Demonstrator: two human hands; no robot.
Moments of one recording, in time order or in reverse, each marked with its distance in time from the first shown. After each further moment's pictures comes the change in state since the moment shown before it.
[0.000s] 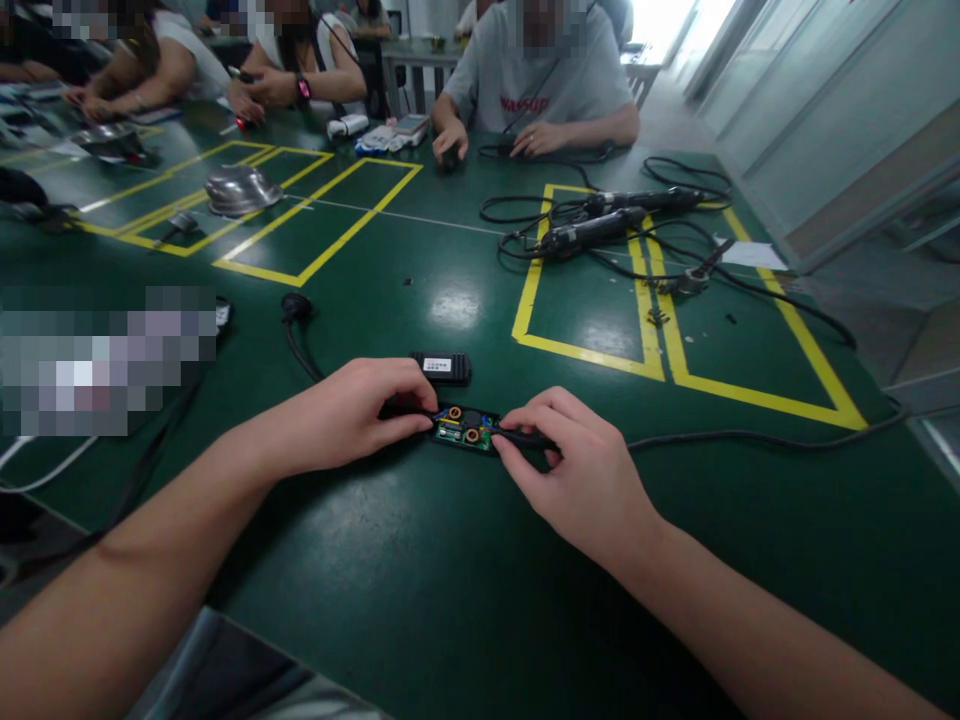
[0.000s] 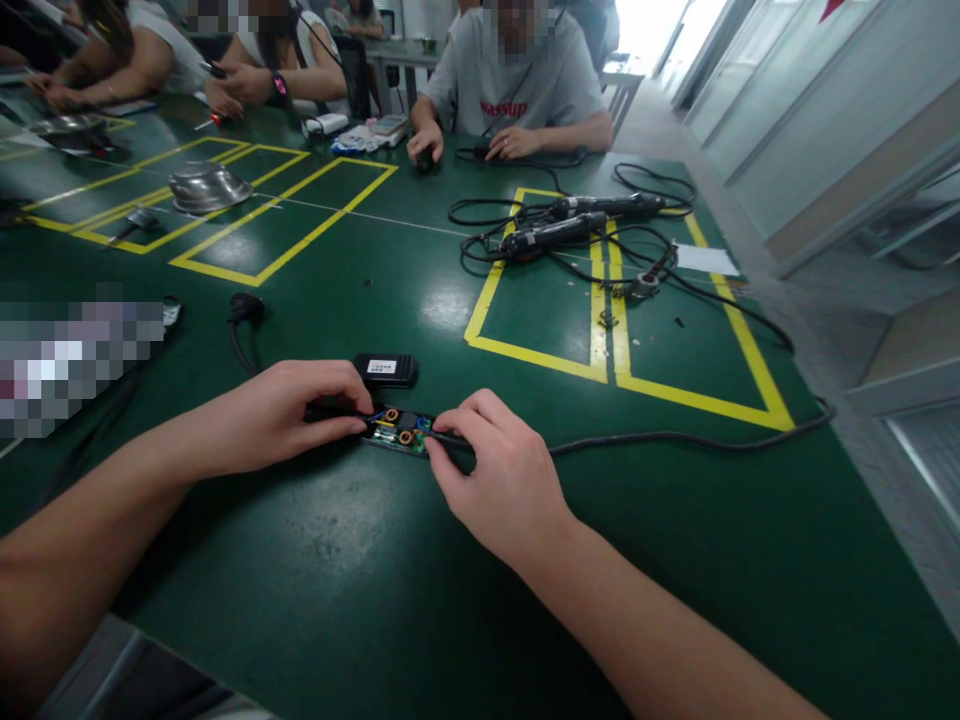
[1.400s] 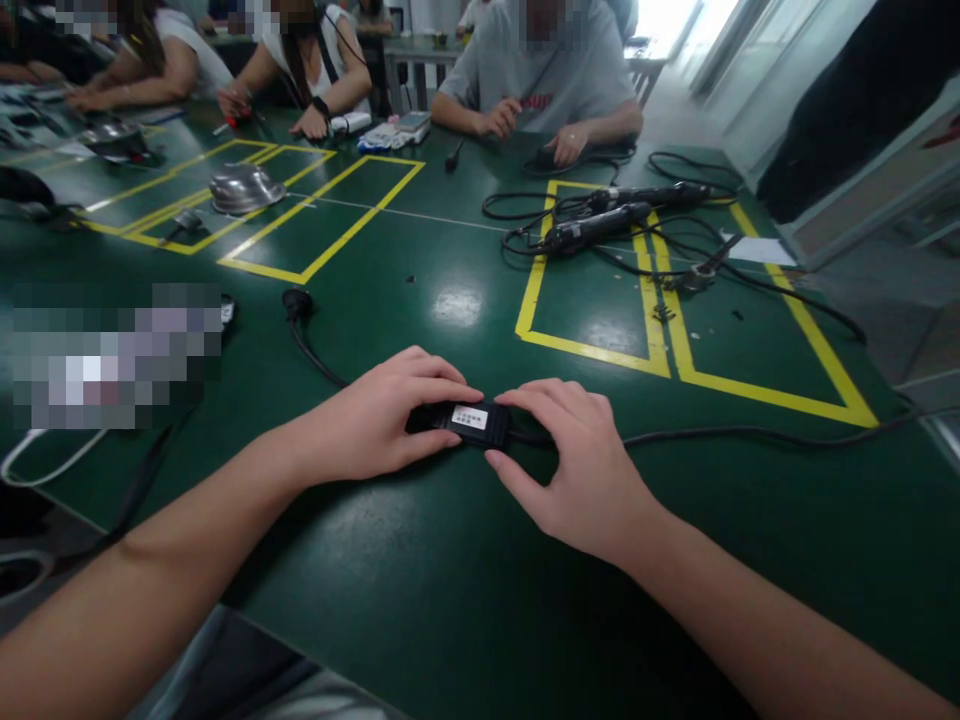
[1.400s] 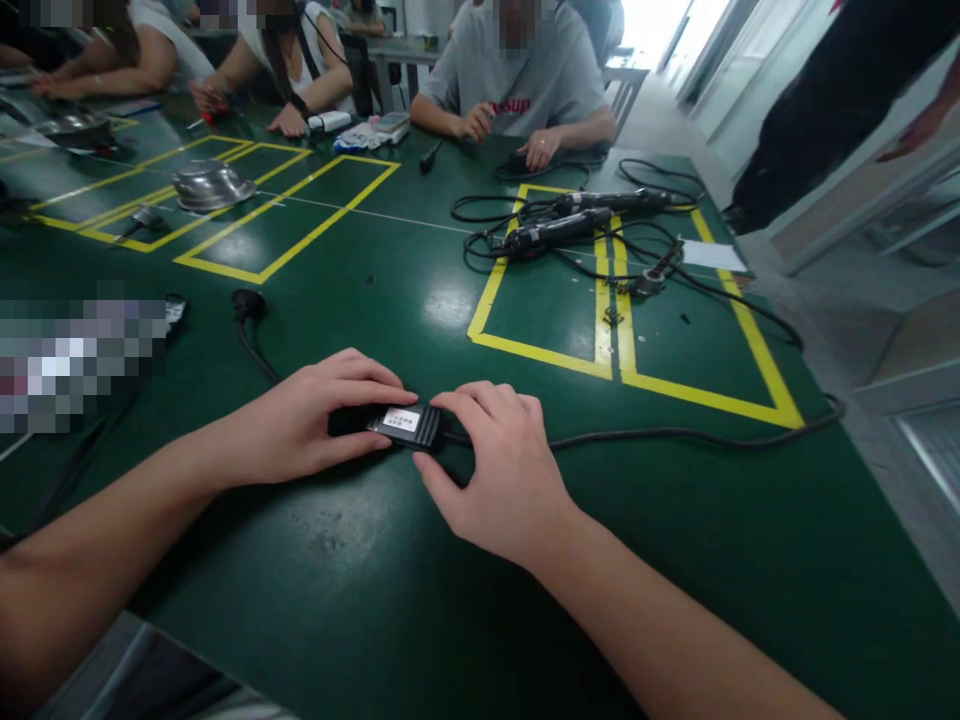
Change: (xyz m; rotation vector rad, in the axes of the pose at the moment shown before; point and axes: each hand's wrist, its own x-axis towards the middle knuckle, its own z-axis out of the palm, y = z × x) left_hand 0.005 0.011 0.014 0.040 0.041 0.135; right_hand -0.001 0.000 -0.001 -0.108 -0.060 -0.035
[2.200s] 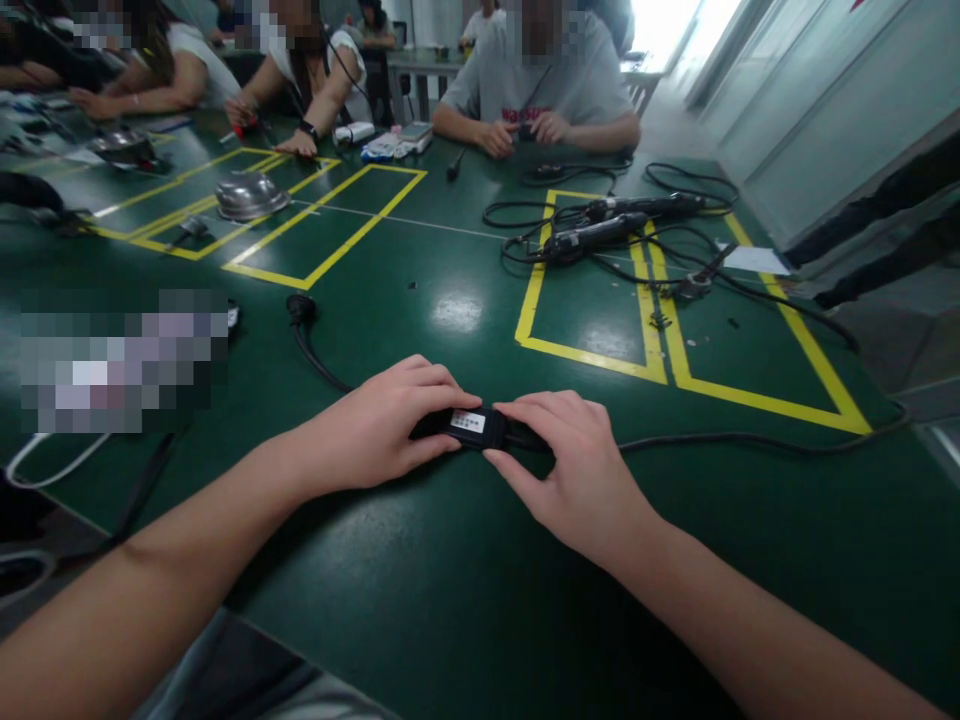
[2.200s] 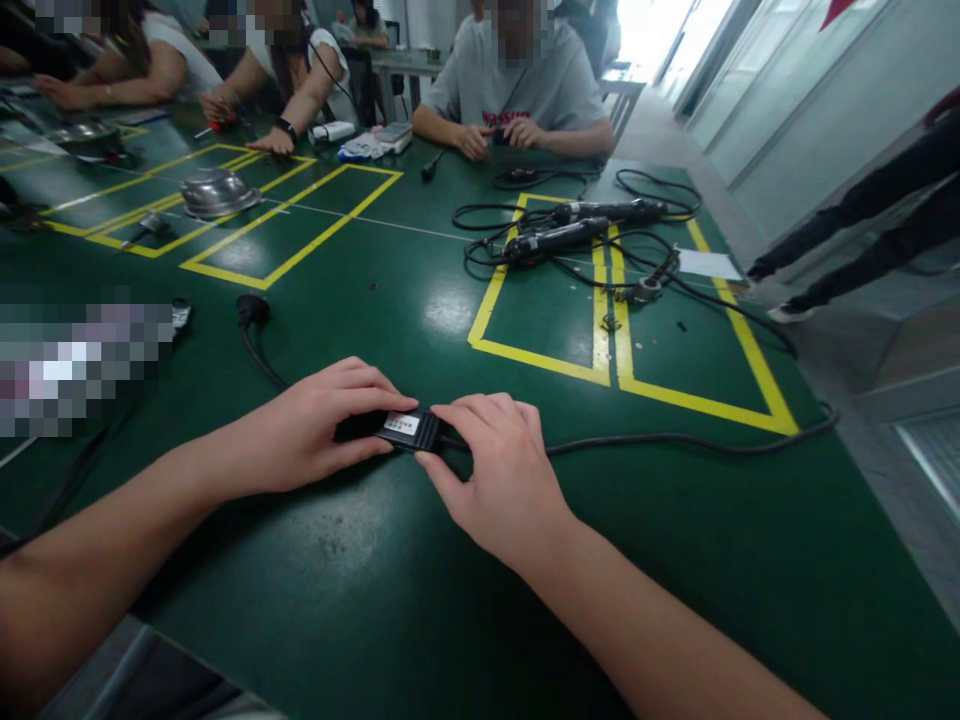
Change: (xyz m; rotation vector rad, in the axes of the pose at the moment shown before) left_hand 0.002 -0.001 0.004 0.036 -0.006 -0.008; right_hand 0.000 0.003 0.005 -0.024 0.023 -0.038
